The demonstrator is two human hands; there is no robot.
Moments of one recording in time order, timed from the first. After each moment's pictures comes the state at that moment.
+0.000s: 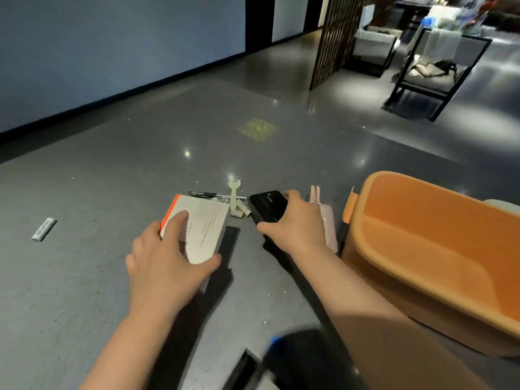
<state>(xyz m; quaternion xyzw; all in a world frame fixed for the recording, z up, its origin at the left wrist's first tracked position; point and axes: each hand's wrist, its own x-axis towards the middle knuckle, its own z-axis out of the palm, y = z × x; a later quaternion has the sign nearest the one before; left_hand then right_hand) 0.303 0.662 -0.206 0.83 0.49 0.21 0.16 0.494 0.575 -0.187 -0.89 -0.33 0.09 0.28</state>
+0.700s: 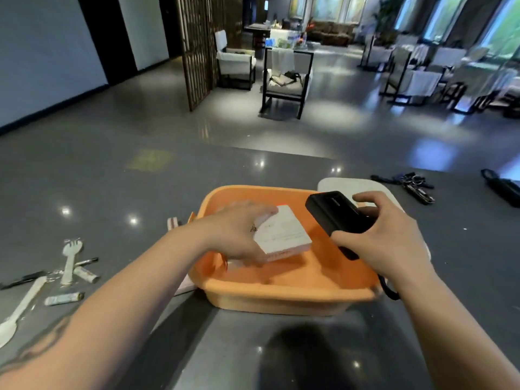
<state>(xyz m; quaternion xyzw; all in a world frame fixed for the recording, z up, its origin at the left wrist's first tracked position) 0.583 0.516 -0.121 0.97 -0.06 -0.12 0.22 0.600 0.272 -0.106 -0.92 -0.06 -0.08 0.37</state>
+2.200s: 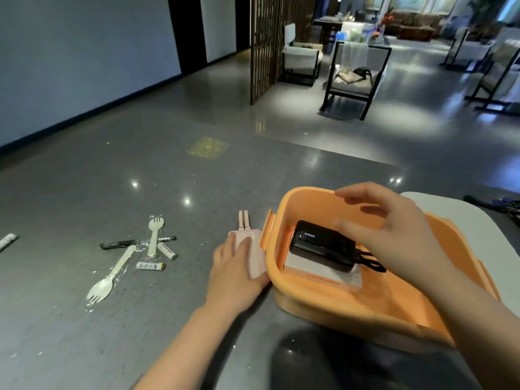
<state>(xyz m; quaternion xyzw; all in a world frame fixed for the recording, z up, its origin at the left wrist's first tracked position) 0.501 0.578 -0.237 0.90 0.26 0.08 0.33 0.605 0.381 -0.099 -0.84 -0.32 -0.02 0.44</state>
